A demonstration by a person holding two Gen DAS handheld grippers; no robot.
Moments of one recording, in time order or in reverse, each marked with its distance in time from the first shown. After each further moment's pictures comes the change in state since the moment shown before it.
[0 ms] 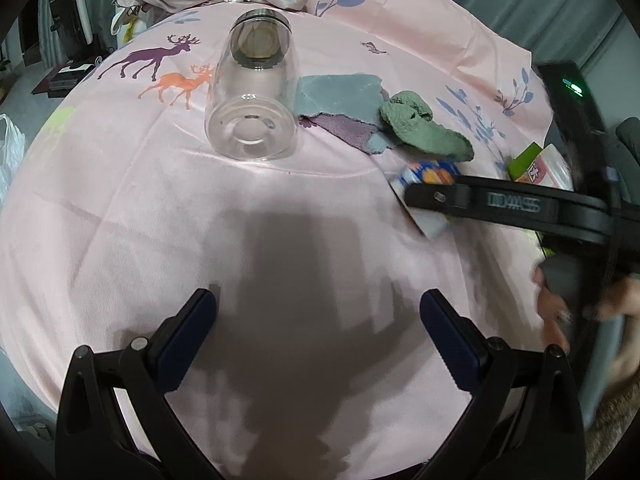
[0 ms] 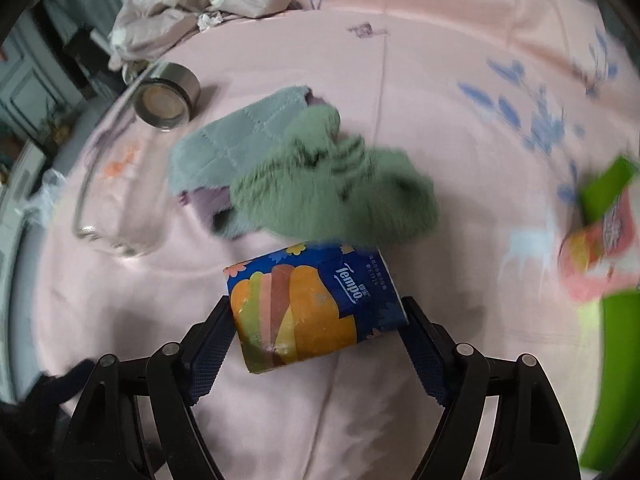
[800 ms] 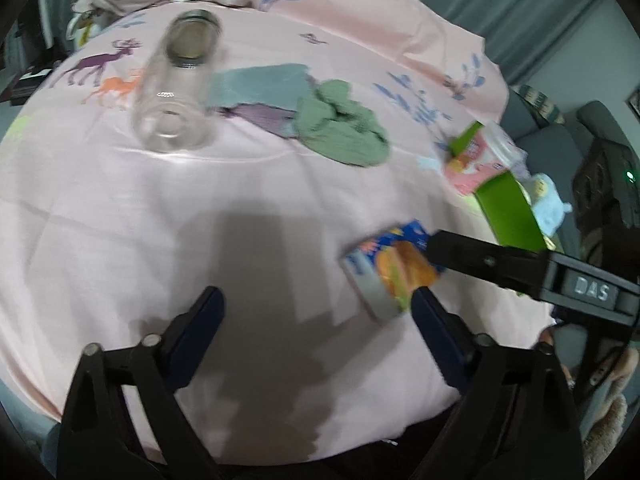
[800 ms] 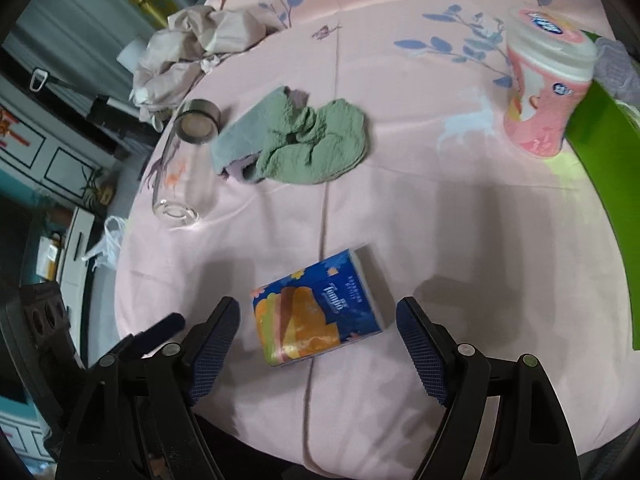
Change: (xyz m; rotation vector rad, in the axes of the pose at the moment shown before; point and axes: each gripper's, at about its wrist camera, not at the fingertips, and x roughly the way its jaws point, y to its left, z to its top) left arm -0.007 -0.041 -0.009 0.060 0.037 -0.175; right arm -0.056 -0.039 -0.072 0.183 -0.069 0.191
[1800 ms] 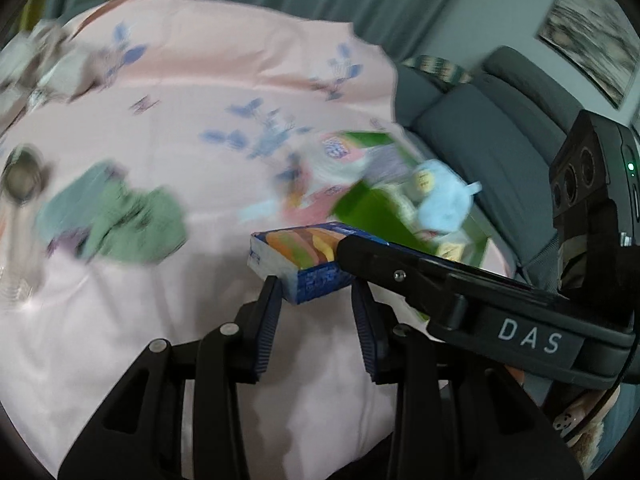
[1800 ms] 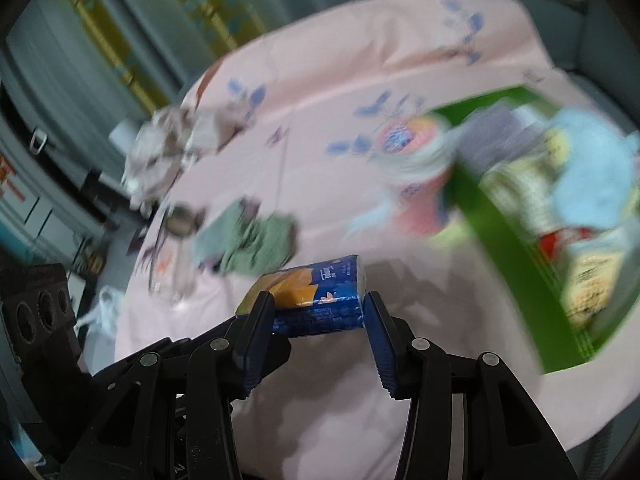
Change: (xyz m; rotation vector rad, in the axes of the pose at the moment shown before) left arm 0.019 -0.155 0.043 0.316 -0.078 -0.205; right arm -0.099 -0.053 0.009 0.081 -0.318 -0.071
